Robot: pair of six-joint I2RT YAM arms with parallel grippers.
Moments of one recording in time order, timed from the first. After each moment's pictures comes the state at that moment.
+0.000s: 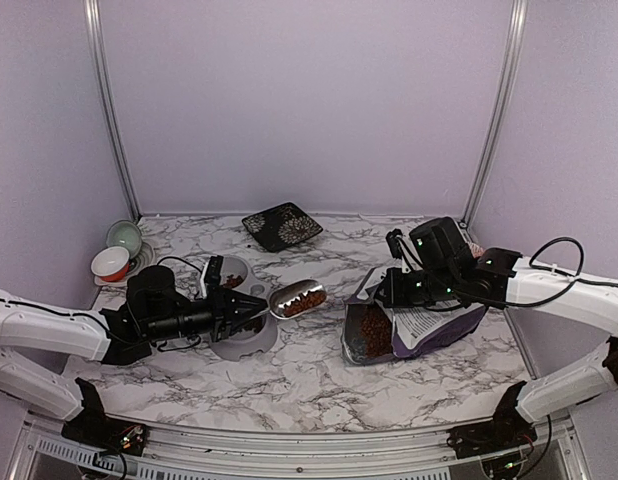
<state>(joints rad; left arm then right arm) -0.90 1.26 0.47 0.62 0.25 -1.23 0.77 1.25 0.92 -0.42 0.01 0.60</state>
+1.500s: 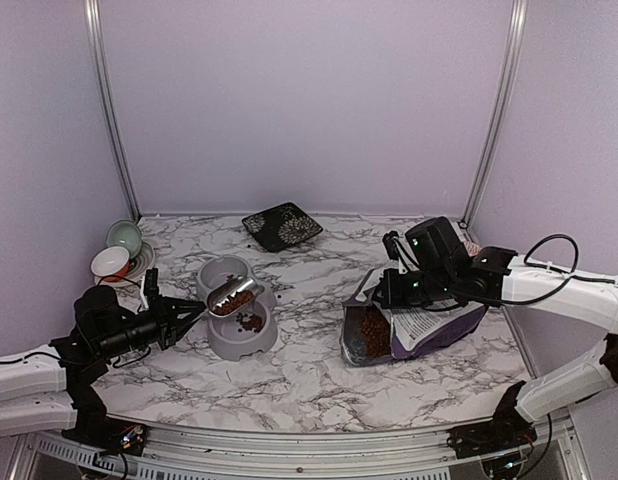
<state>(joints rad) -0.64 0.74 0.18 0.39 0.25 -1.22 0.77 1.27 0.93 -0.43 -0.01 0.60</state>
